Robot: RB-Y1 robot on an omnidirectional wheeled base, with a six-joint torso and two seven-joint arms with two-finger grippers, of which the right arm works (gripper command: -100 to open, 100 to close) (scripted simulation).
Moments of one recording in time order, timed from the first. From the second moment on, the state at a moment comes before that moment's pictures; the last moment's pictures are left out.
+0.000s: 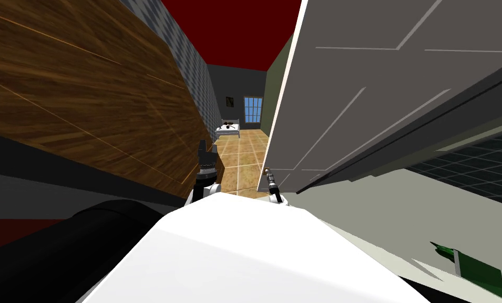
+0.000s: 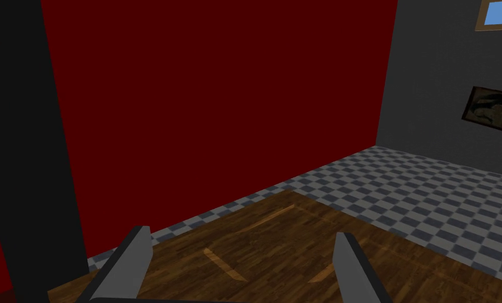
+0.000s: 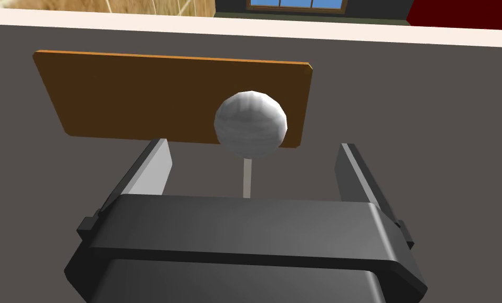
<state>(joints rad) -0.17 -0.03 0.12 -0.61 0.01 -0.81 -0.03</state>
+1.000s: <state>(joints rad) -0.17 -0.02 0.11 -0.58 0.01 -0.82 -0.02</state>
